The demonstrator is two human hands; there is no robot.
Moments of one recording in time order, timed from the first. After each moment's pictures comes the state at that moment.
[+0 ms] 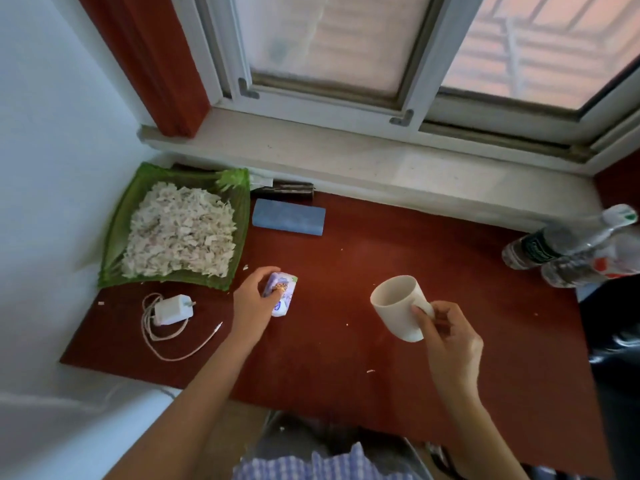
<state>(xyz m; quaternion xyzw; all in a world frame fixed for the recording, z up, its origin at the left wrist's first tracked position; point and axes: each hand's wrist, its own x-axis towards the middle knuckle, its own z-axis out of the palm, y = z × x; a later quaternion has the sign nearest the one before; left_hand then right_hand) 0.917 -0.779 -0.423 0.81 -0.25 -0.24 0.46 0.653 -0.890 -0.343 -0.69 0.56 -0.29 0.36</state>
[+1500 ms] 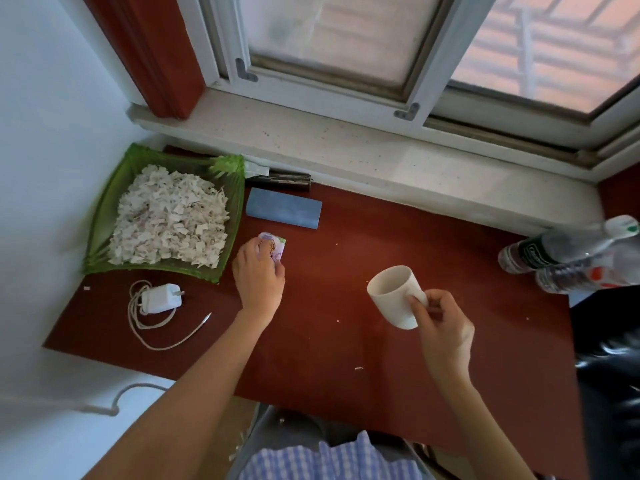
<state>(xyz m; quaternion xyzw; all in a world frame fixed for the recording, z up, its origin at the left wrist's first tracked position) 0.916 -0.822 -0.453 0.92 -0.33 -0.02 0.20 0.654 -0.920 -0.353 -0.70 0.56 -0.25 0.36</state>
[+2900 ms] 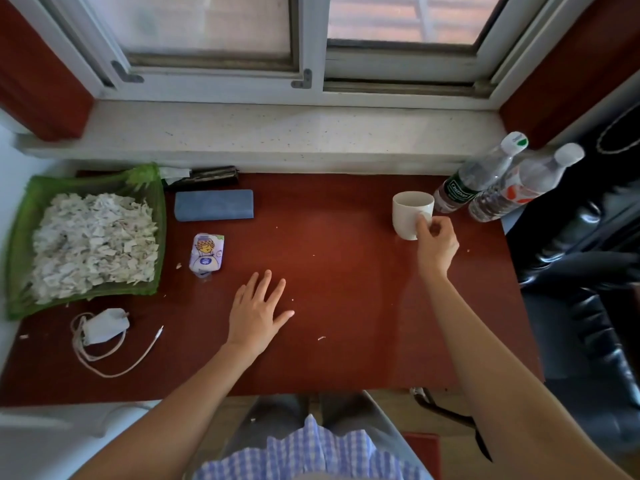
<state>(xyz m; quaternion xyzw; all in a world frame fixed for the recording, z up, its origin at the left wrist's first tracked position) 0.834 -0.794 -0.481 0.78 -0.62 -0.07 0.04 0.592 -1.031 -0.409 -0.53 0.68 -0.37 0.34</state>
